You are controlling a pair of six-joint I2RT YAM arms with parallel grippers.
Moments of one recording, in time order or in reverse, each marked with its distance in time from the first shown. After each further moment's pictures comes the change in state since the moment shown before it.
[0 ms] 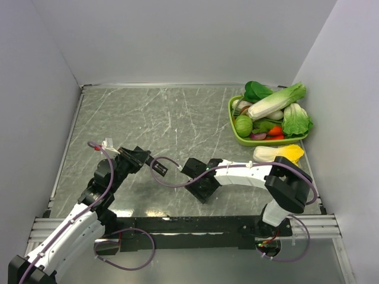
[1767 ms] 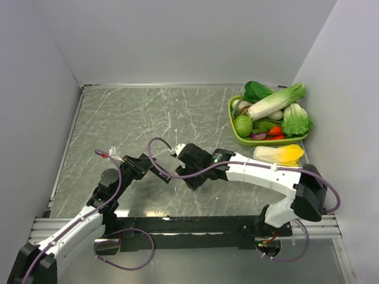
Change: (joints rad) left arm 0.000 0.060 -0.233 0.376 0.106 -0.054; right arm 0.041 -0.146 0.202 -0.074 0.025 0.014
